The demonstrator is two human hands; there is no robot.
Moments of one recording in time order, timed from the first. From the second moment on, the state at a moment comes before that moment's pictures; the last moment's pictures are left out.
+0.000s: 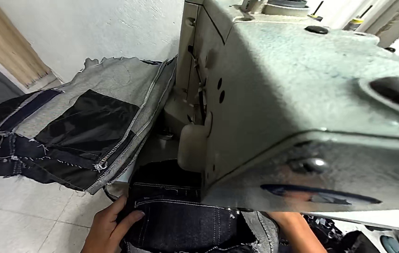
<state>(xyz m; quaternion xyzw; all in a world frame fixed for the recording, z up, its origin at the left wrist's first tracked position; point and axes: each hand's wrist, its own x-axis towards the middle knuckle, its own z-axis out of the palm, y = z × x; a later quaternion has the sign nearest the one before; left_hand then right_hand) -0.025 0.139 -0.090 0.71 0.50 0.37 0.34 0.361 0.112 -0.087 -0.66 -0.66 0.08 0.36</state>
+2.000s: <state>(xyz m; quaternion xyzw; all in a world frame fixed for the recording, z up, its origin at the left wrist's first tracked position) 0.053 0.139 -0.076 0.60 0.45 0.48 0.45 0.388 0.037 -0.097 -0.63 -0.30 0.41 0.59</state>
